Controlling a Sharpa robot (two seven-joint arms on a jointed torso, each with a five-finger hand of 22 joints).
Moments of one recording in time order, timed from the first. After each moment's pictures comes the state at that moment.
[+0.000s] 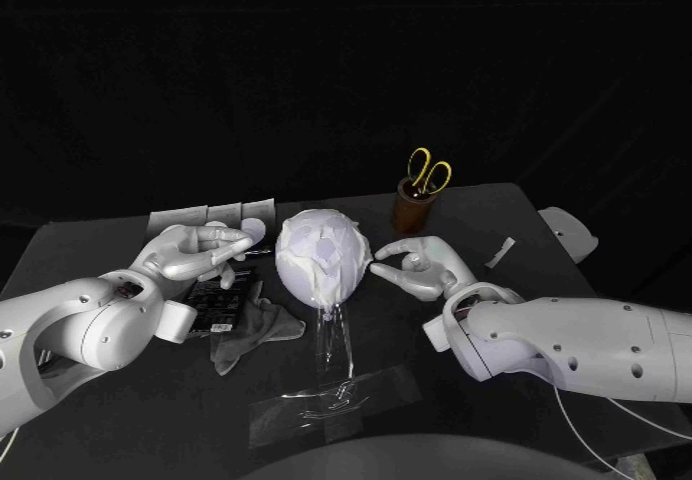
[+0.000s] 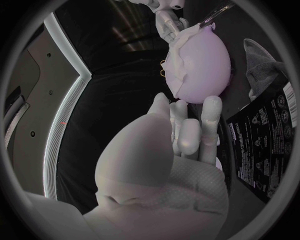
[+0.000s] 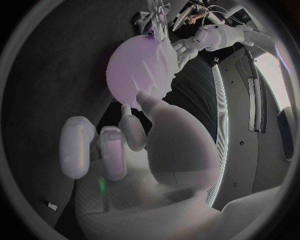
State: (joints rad) left arm 1.16 -1.00 -0.10 1.64 -0.19 -0.26 0.19; left_hand 1.66 -0.03 -0.04 0.29 0.04 0.84 0.16 0.37 0.42 0.83 0.09 1.03 0.25 1.25 0.03 1.55 0.87 0.15 1.00 0.12 1.16 0.77; right arm 1.01 -0.94 -0.18 1.77 -0.63 -0.93 0.15; right_hand 1.26 -0.16 0.40 0.07 0.05 0.87 0.15 0.24 0.49 1.41 0.06 1.19 1.31 1.46 -0.01 1.56 1.31 0.04 1.45 0.08 1.34 1.31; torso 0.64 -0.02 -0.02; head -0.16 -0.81
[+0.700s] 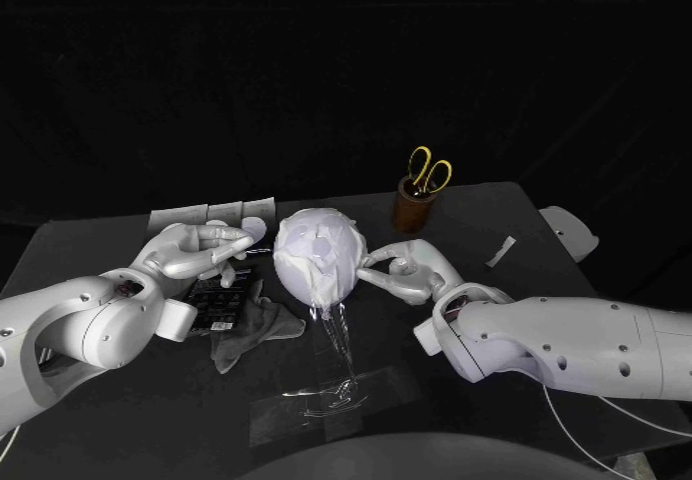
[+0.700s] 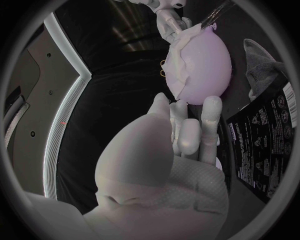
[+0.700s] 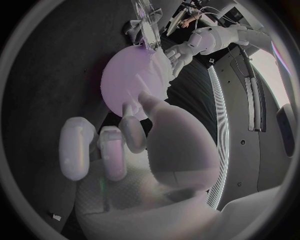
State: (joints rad) left arm 1.16 -1.00 -0.10 1.64 -0.19 -0.26 0.19; left_hand 1.66 -0.03 -0.04 0.29 0.04 0.84 0.16 0.37 0.42 0.83 0.09 1.03 0.25 1.25 0.03 1.55 0.87 0.15 1.00 0.12 1.16 0.78; right arm 1.01 -0.90 -0.18 1.76 -0.63 -0.88 0.14; right_hand 1.25 -0.16 0.38 0.10 0.05 0.94 0.13 0.24 0.48 1.42 0.05 1.23 1.31 1.46 -0.01 1.57 1.31 0.04 1.45 0.10 1.36 1.31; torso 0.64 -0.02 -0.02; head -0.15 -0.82
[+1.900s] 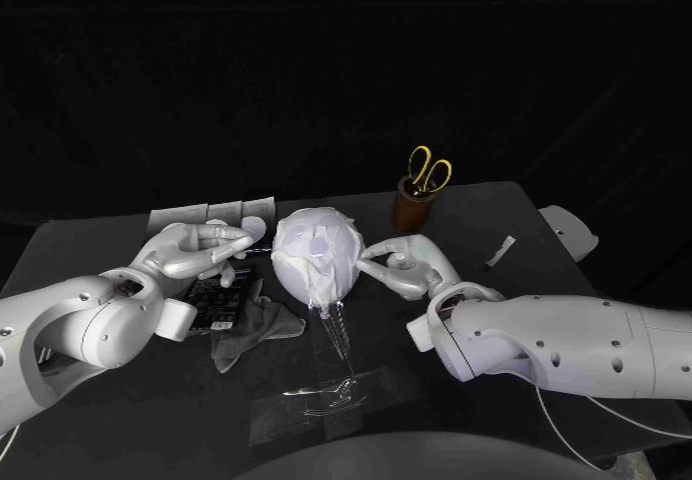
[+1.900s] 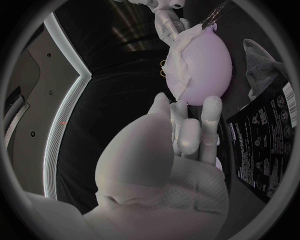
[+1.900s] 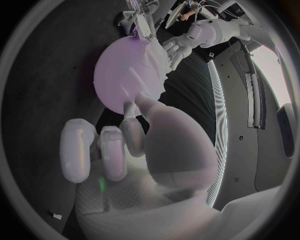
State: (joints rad) left arm 1.16 -1.00 -0.10 1.64 -0.19 -0.26 0.18; left_hand 1.67 -0.03 -0.04 0.29 0.04 0.84 0.16 0.37 0.42 0.83 0.09 1.03 0.25 1.25 0.03 1.55 0.87 0.15 1.00 0.12 1.16 0.78; right arm 1.01 -0.88 -0.17 1.77 -0.57 -0.95 0.19; right_hand 1.28 -0.12 0.39 0.07 0.05 1.00 0.11 0.23 0.46 1.44 0.03 1.28 1.31 1.46 -0.02 1.57 1.31 0.04 1.46 0.09 1.39 1.31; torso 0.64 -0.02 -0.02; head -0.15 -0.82
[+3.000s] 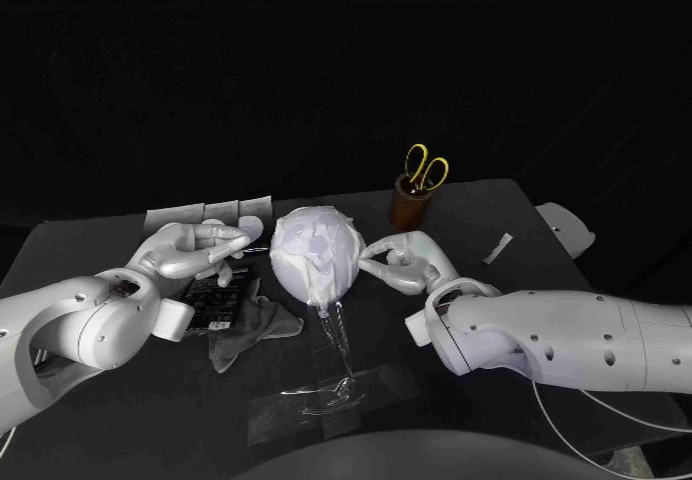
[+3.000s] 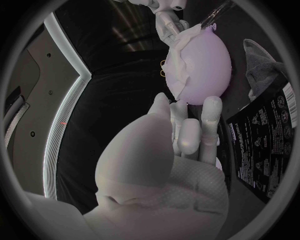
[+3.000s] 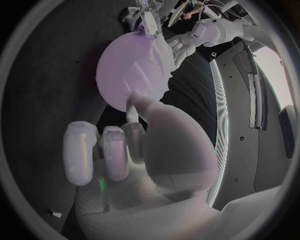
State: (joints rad) left arm 1.16 -1.00 -0.10 1.64 -0.19 -0.26 0.18; left_hand 1.66 -0.02 -0.04 0.29 0.04 0.84 0.16 0.37 0.42 0.83 0.09 1.03 0.25 1.25 0.03 1.55 0.87 0.15 1.00 0.12 1.16 0.78; right arm 1.01 -0.88 -0.17 1.75 -0.56 -0.97 0.18; right_hand 1.33 -0.06 0.47 0.02 0.04 1.10 0.06 0.33 0.49 1.47 -0.01 1.42 1.31 1.47 -0.07 1.57 1.31 0.04 1.47 0.04 1.44 1.31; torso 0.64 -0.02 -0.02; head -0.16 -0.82
